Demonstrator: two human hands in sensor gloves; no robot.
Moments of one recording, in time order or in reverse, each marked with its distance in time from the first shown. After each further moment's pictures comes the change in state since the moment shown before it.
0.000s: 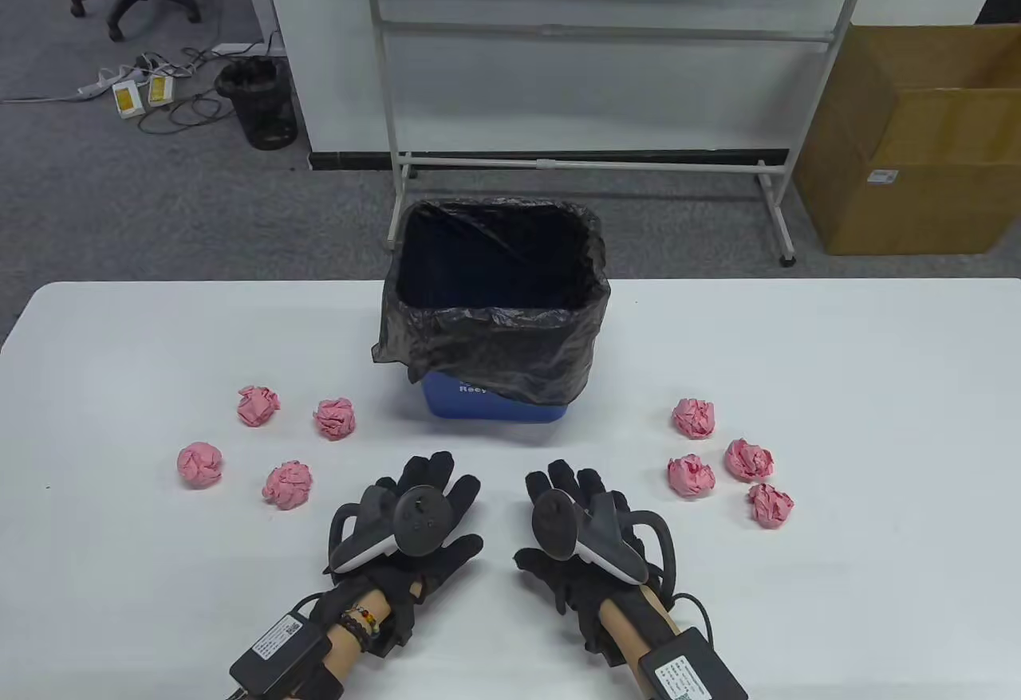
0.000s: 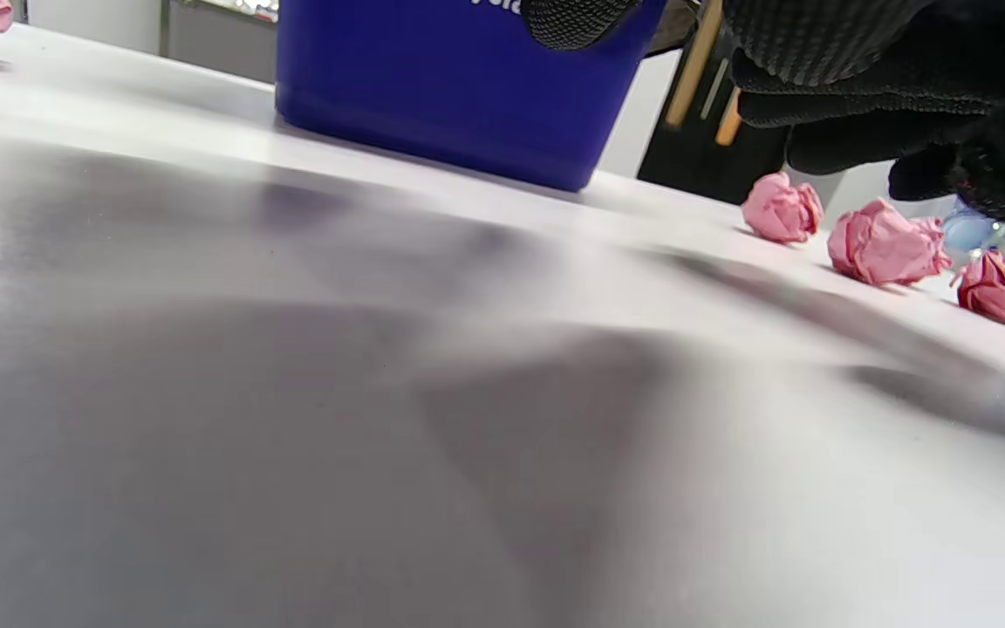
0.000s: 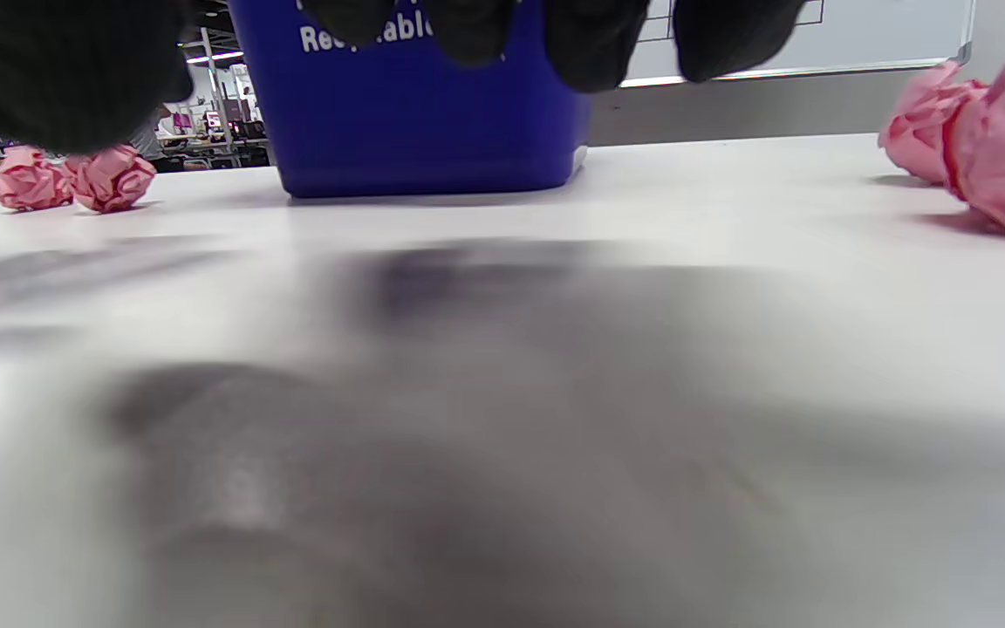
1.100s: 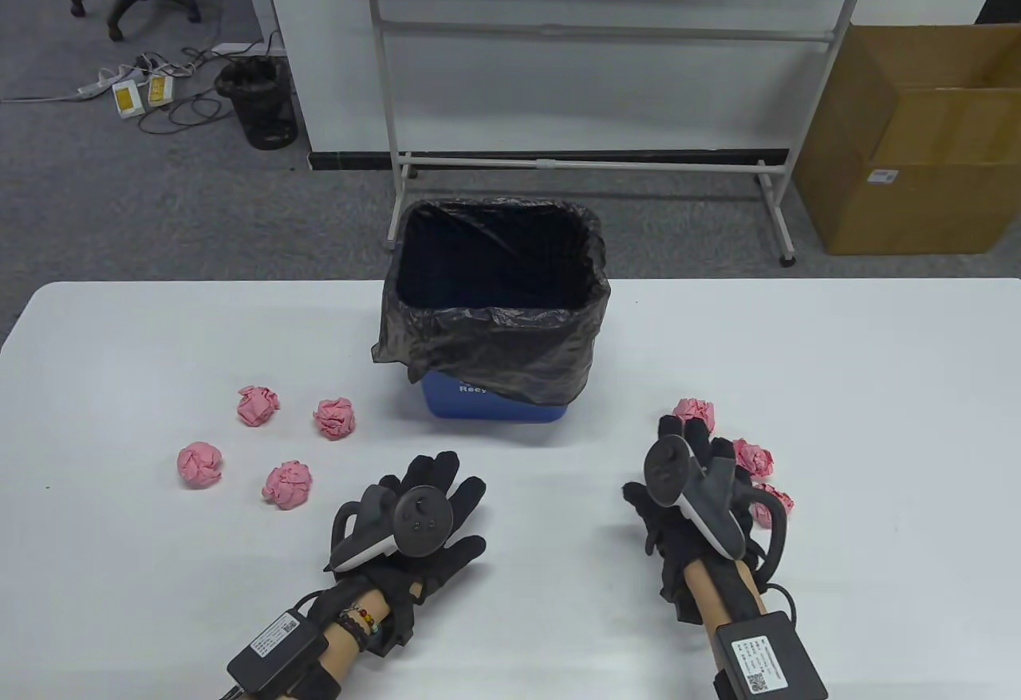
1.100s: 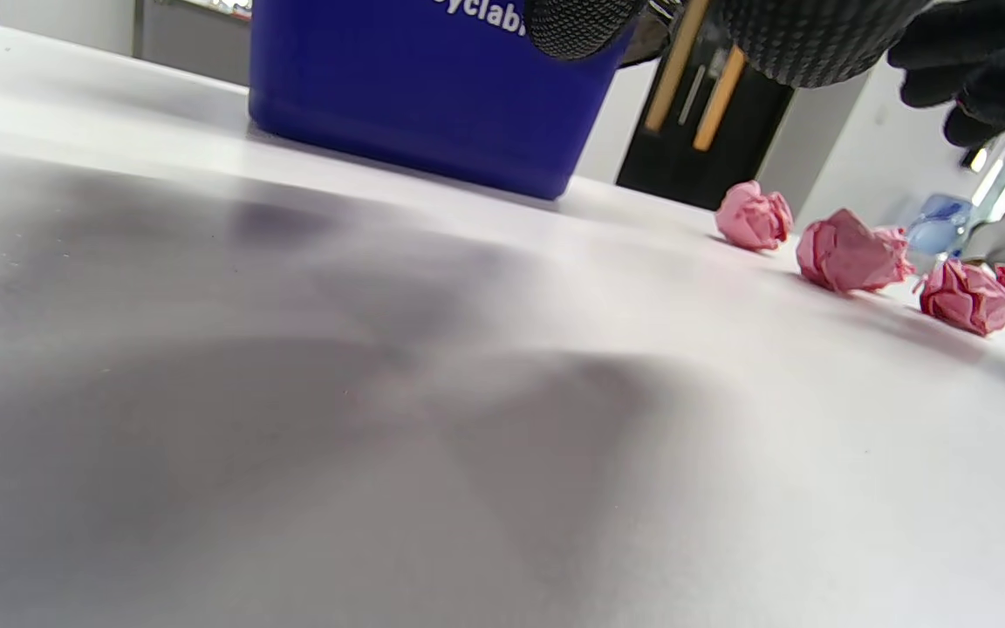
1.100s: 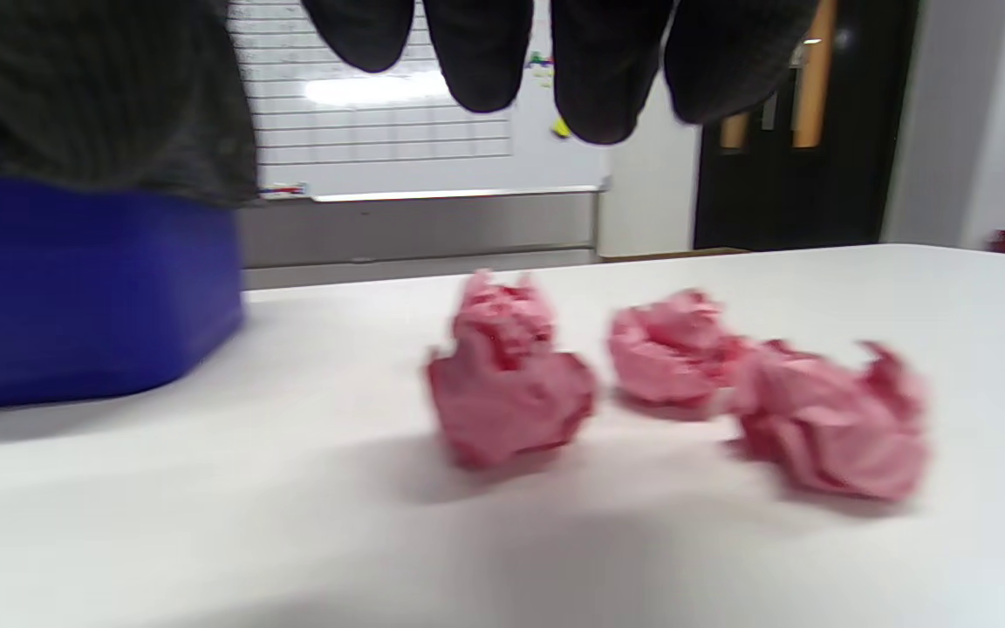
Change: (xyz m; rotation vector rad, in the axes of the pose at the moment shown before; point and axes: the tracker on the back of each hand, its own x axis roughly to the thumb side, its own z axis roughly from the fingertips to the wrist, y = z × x) left_hand 0.002 0.002 -0.001 0.005 -0.035 0.011; right_hand -0.119 -0.065 0.007 -0.175 0.469 -0.010
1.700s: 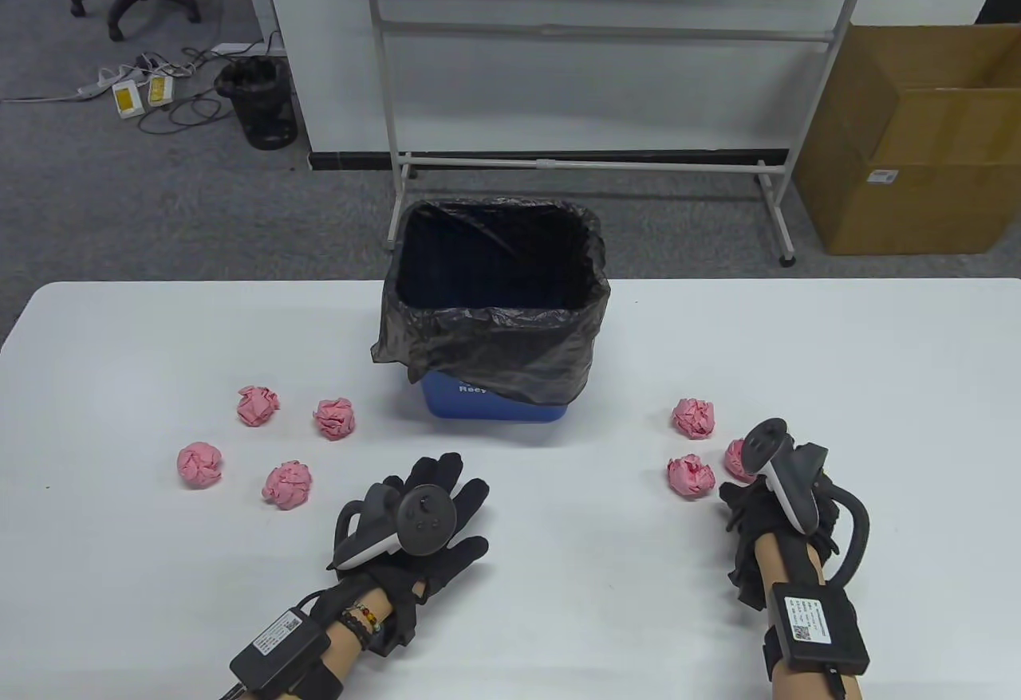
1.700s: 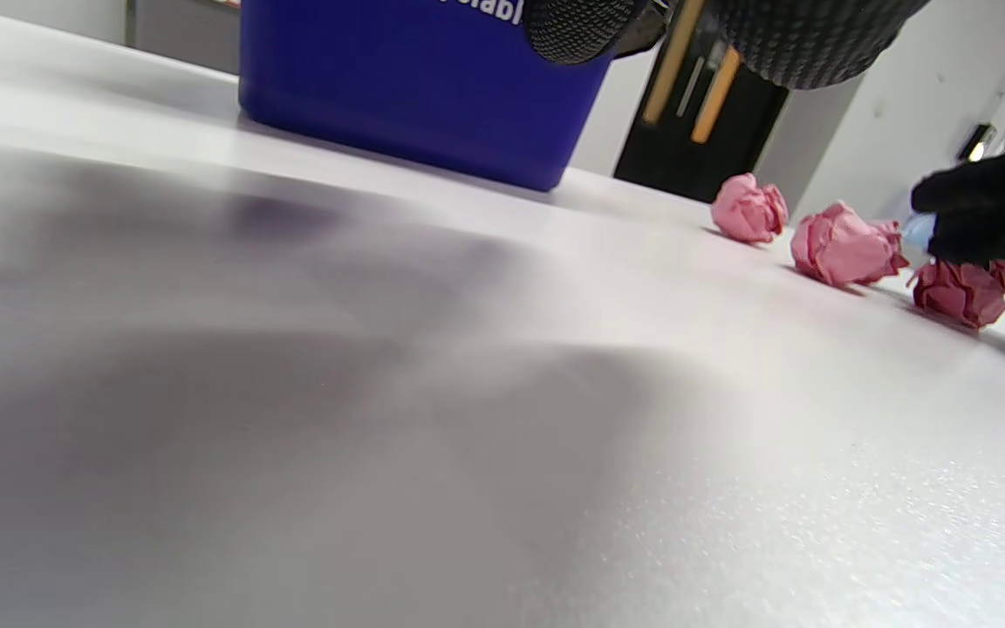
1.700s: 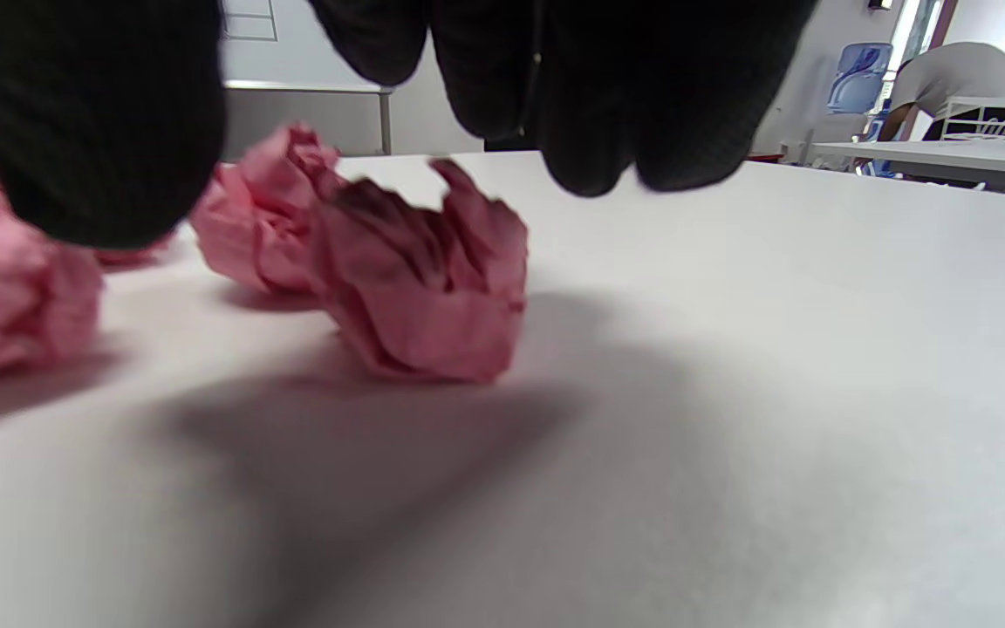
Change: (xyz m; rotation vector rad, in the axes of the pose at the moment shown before) left_hand 0.002 -0.001 -0.002 -0.016 -0.006 0.001; right_hand -0.083 0.041 -0.052 0.148 0.351 0.077
